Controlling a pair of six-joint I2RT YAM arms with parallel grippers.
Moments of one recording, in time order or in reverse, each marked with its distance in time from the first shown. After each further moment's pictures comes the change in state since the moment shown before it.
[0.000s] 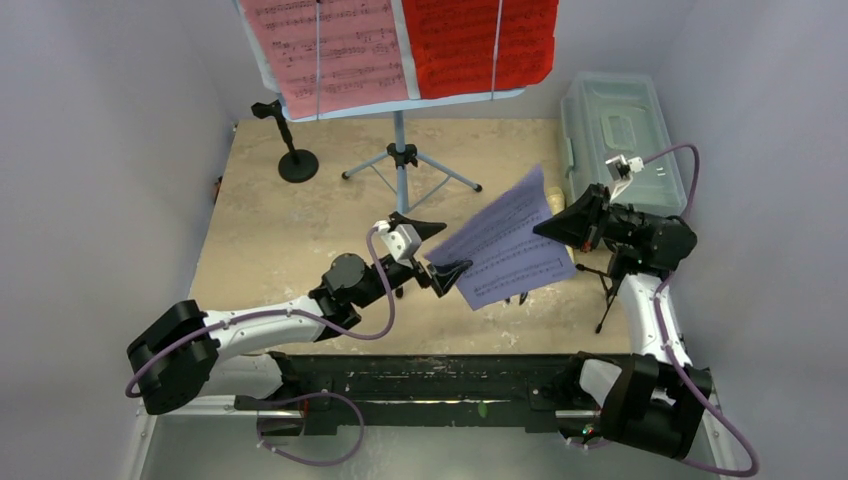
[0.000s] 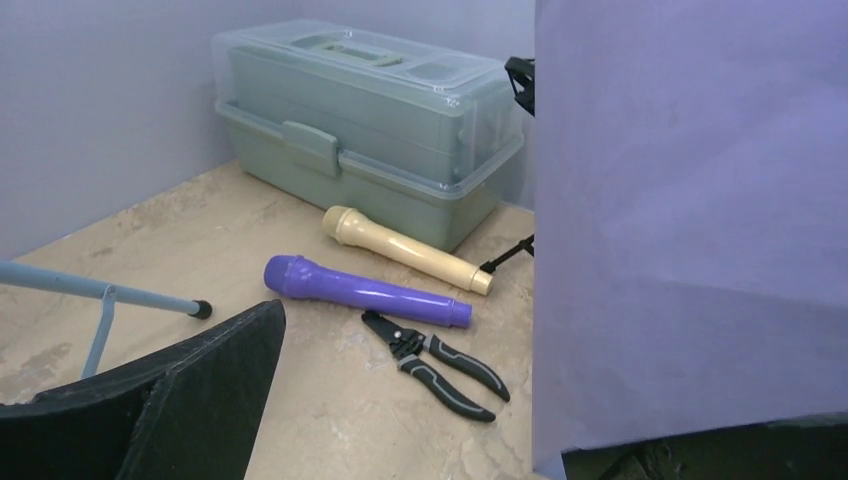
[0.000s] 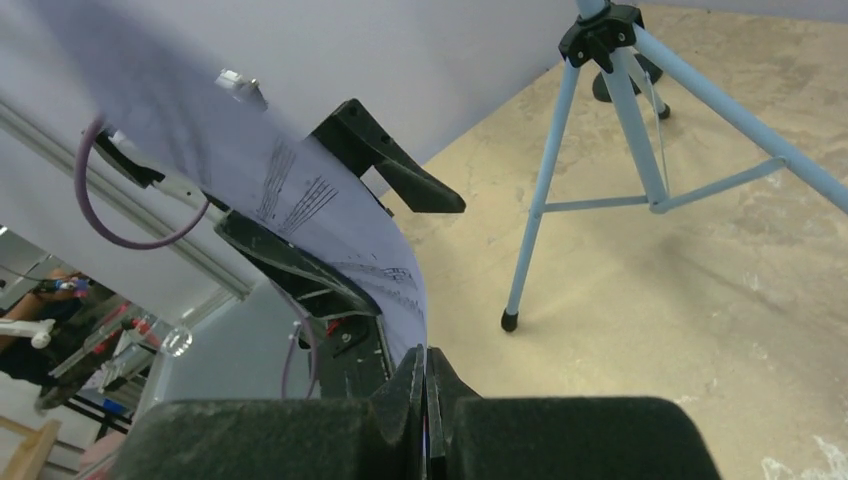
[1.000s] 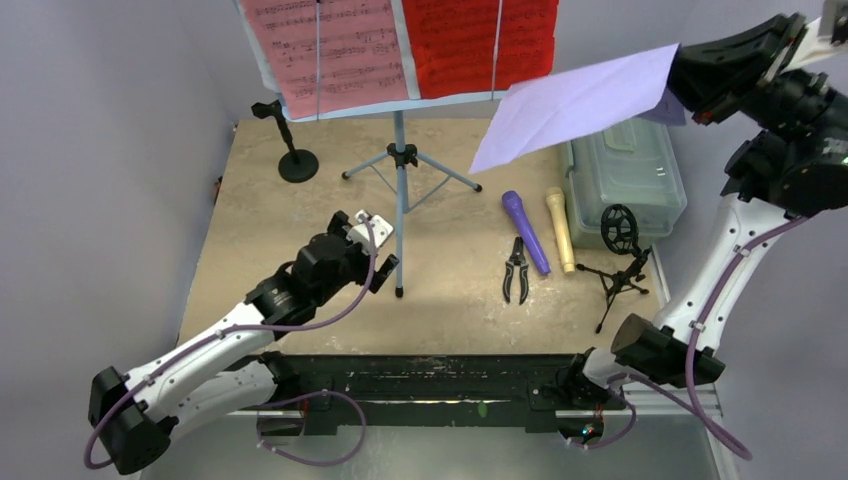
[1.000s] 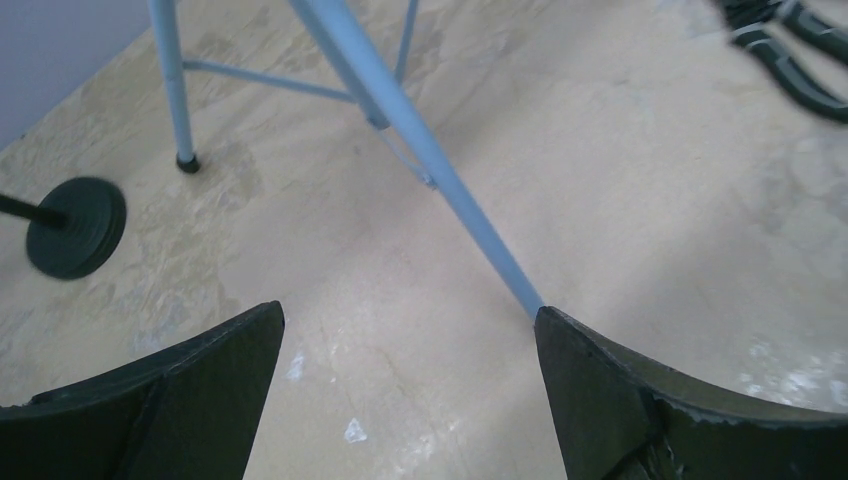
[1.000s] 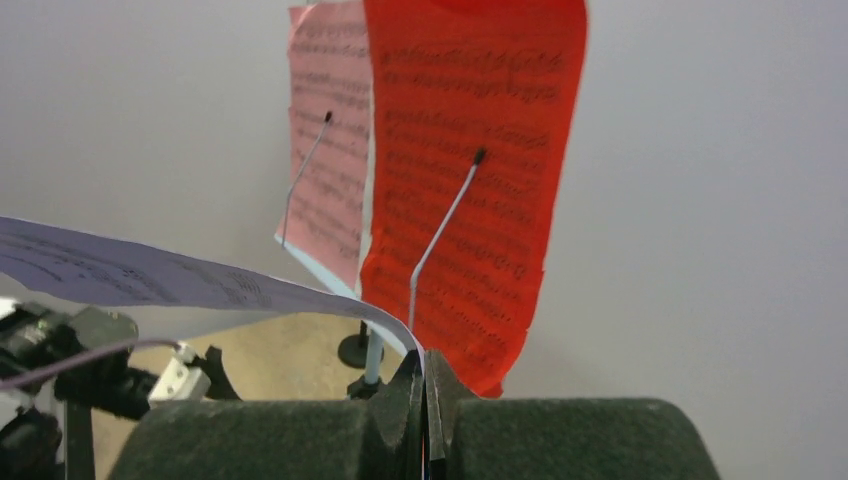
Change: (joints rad) left arm 0.193 -0.318 0.146 -1.111 -0.347 0.230; right arm -0.265 0.388 1.410 -0.381 0.261 -0.085
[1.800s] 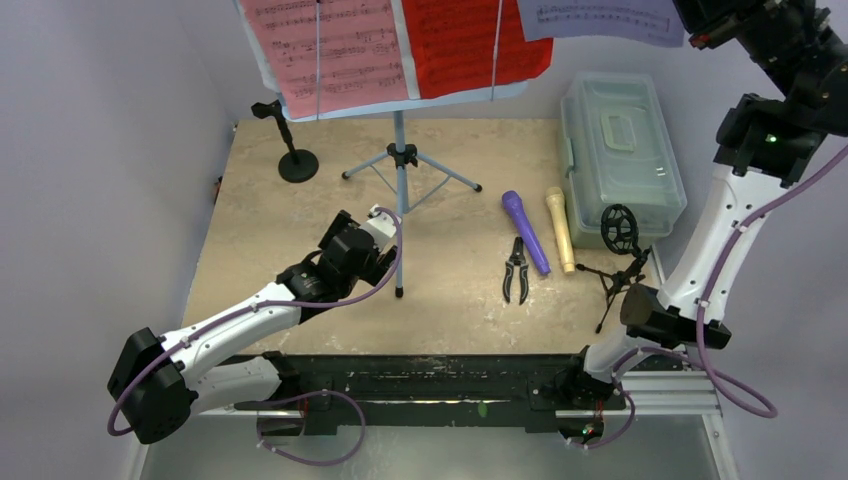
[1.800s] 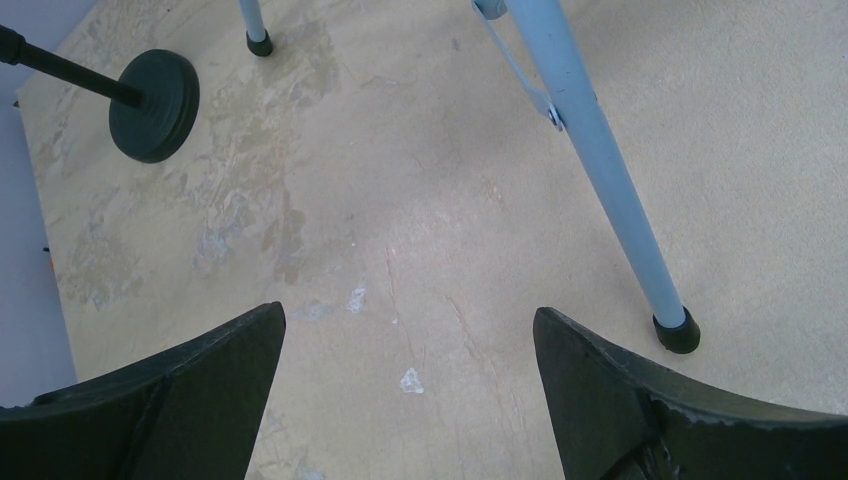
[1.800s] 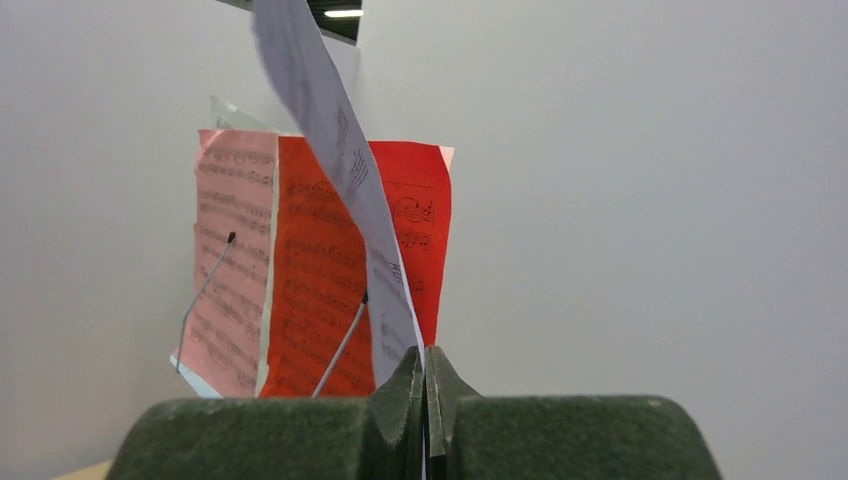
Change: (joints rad) left arm -0.001 0.178 0.016 -0.007 -0.219 -0.017; right arm 0.217 0.182 0.367 -0.599 0.267 -0.523
